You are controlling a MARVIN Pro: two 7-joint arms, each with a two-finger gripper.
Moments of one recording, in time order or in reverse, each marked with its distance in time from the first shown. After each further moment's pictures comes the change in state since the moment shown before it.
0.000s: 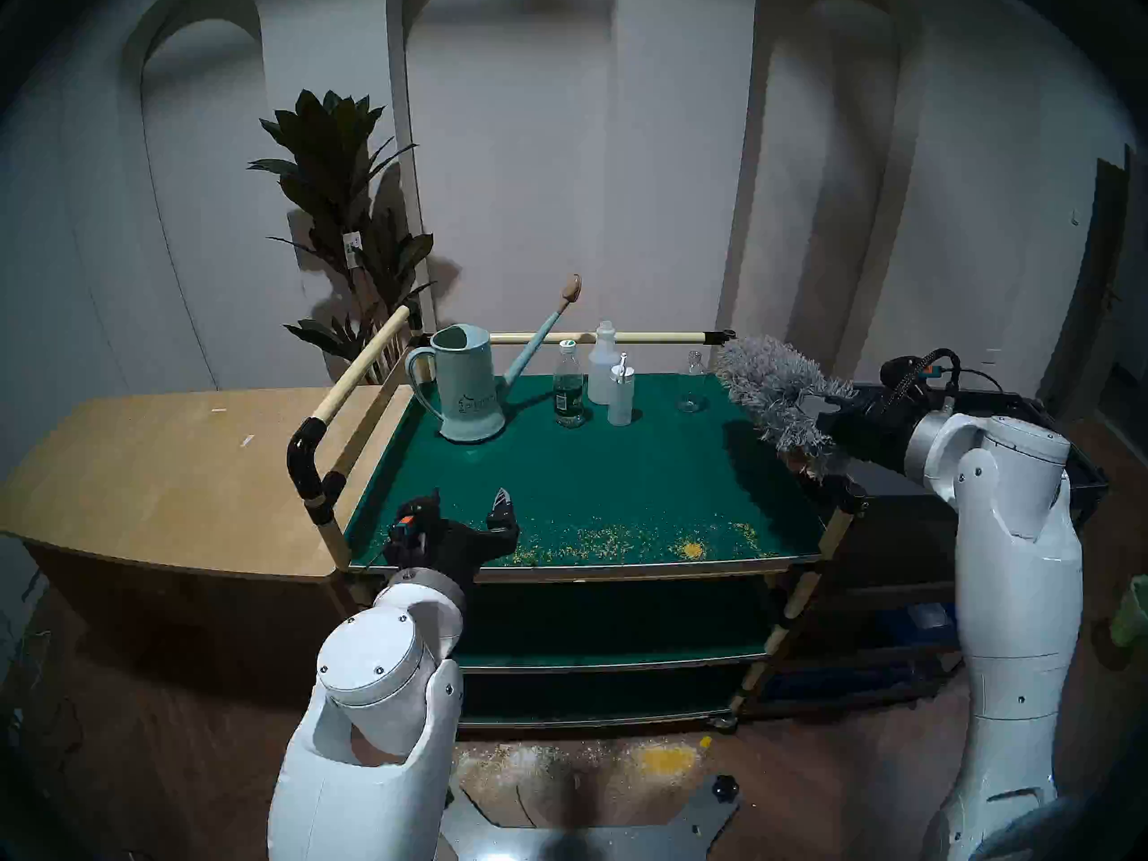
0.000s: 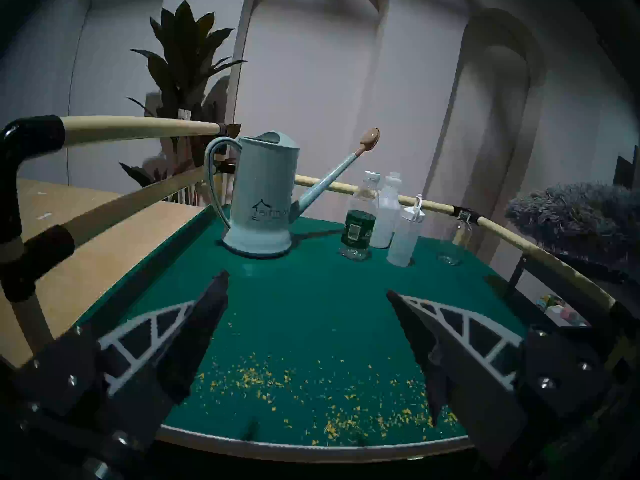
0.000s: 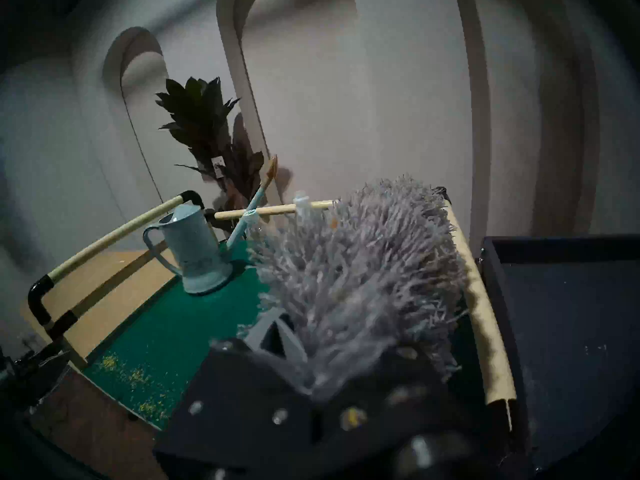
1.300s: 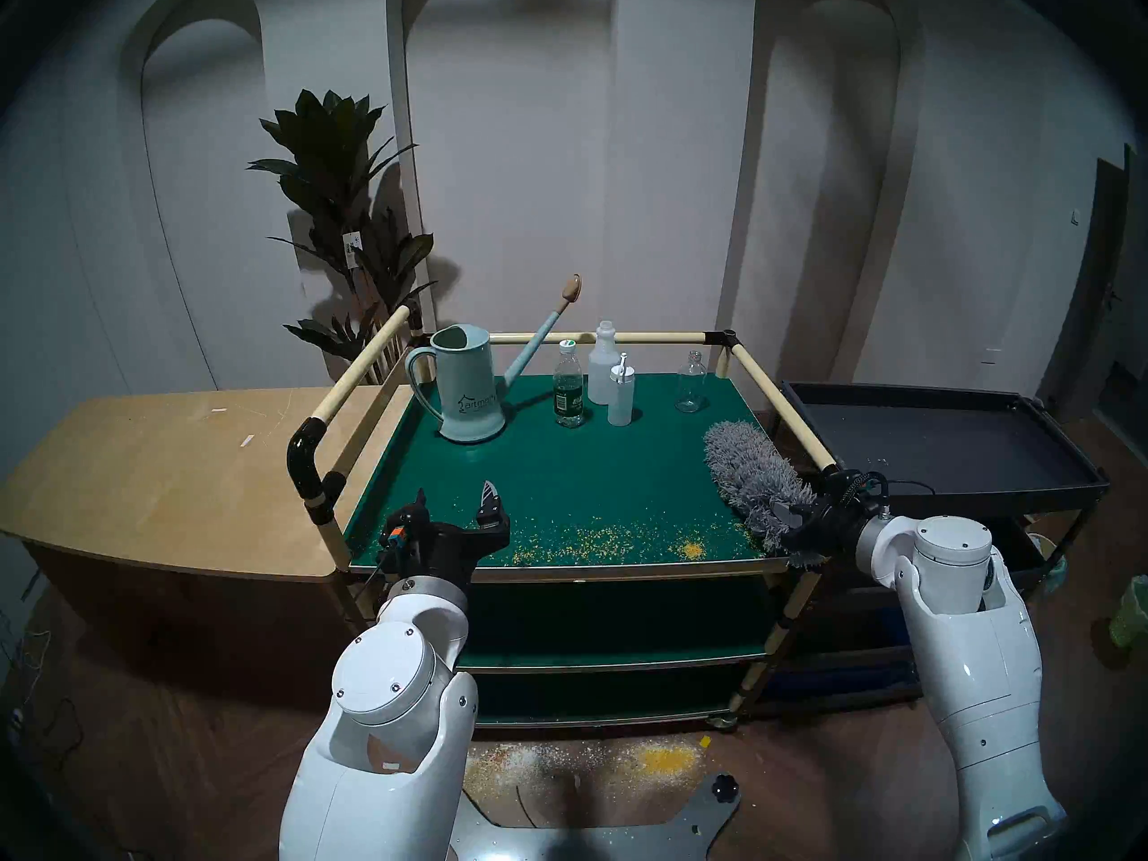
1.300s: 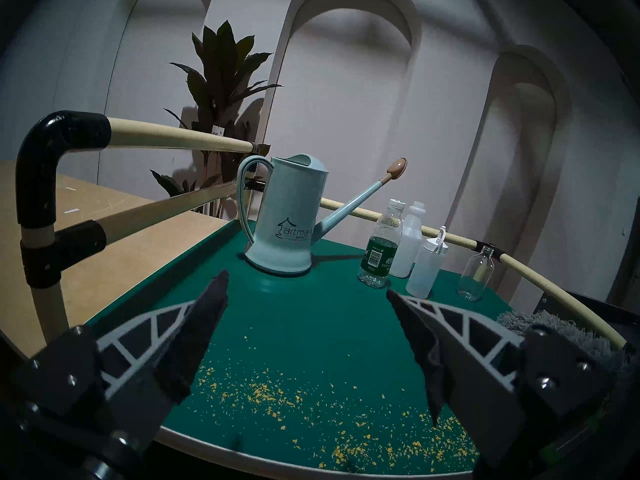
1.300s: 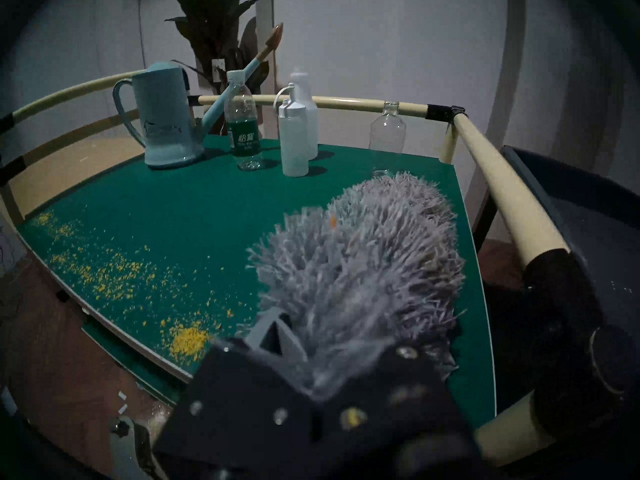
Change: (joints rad) left arm -0.008 0.016 0.037 0.045 -0.053 -0.147 0.123; right arm -0.107 0.094 -0.142 0.348 -0.284 -0.454 0.163
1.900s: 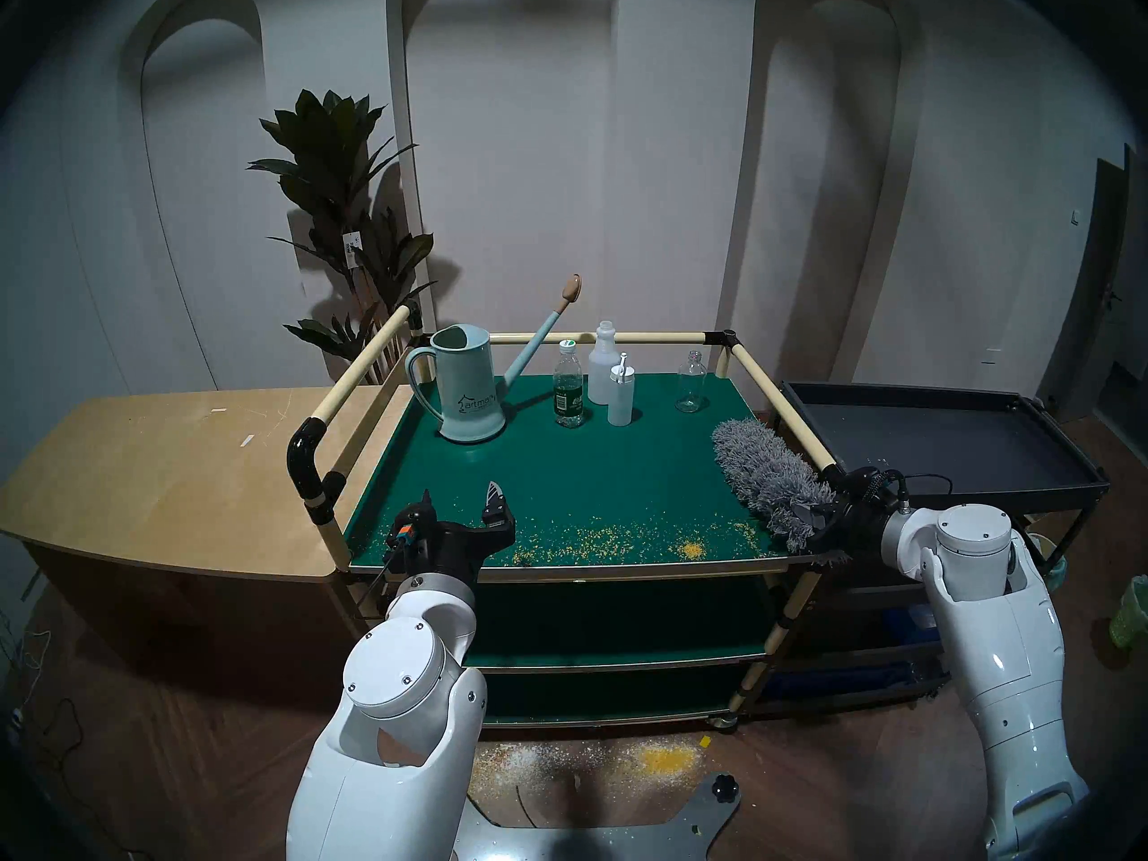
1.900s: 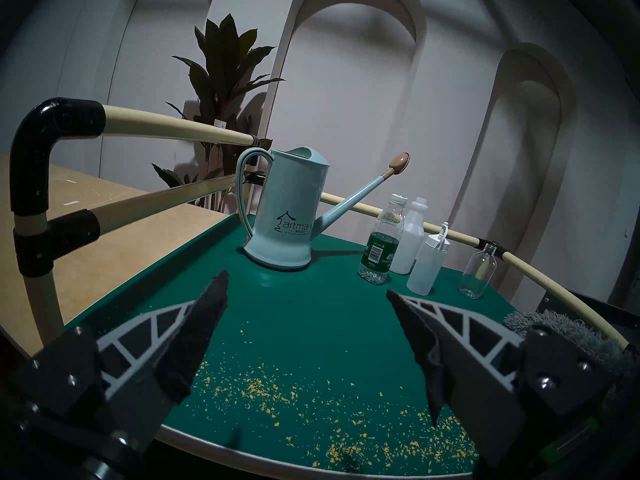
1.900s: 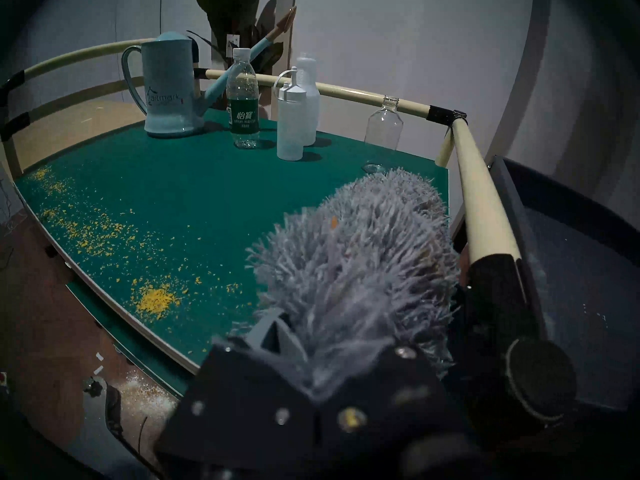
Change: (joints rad) left arm -0.023 0.012 0.031 0.024 -0.022 0.000 0.046; right arm 0.018 0.086 0.022 0.054 -0.056 -0.047 0.076
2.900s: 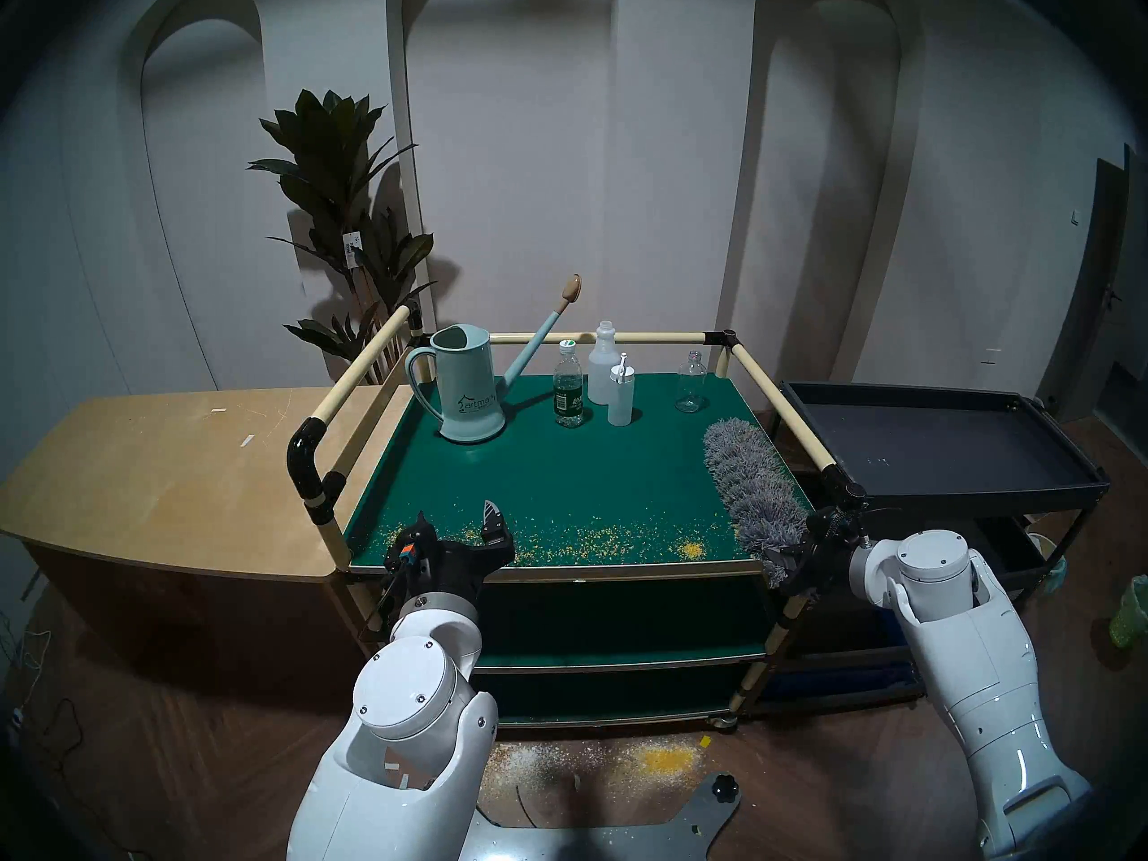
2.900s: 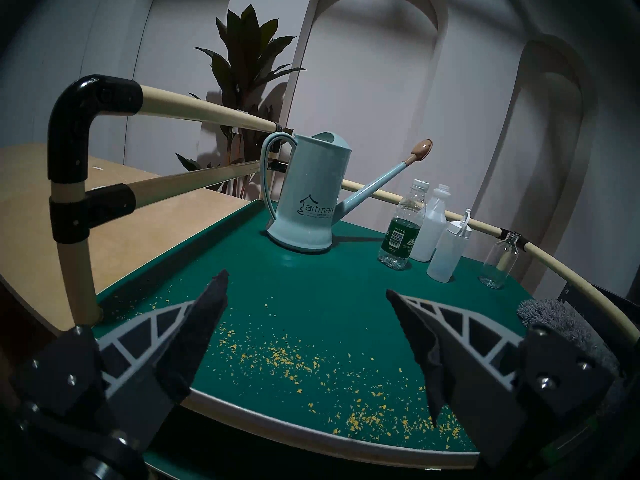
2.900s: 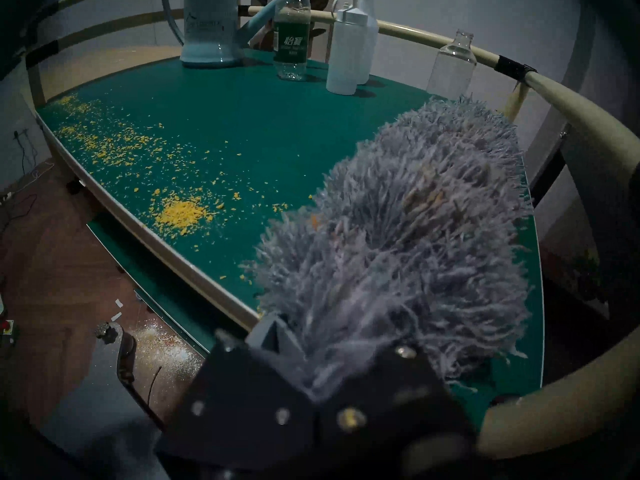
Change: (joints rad) left arm 0.052 0.043 0.047 -0.022 -0.021 -0.028 0.135; right arm 0.029 -0.008 -0.138 0.114 -0.077 -0.064 0.042
